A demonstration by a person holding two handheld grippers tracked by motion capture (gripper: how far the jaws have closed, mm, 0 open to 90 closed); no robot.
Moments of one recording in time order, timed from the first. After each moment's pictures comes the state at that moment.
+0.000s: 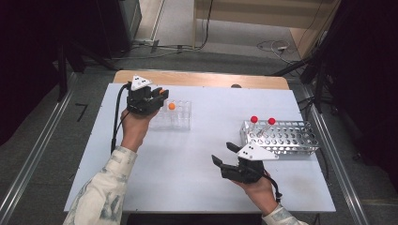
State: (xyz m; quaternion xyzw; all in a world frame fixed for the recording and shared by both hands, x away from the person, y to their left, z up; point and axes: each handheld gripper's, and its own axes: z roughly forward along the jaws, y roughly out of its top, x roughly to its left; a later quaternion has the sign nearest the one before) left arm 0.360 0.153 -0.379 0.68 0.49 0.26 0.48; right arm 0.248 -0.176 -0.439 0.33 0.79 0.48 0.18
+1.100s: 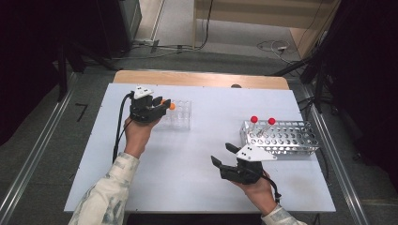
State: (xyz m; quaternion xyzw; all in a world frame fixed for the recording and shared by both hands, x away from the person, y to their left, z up) left arm 0.358 0.152 -0.407 0.68 0.51 0.24 0.47; right arm 0.247 -0.174 -0.442 0.32 0.80 0.48 0.19
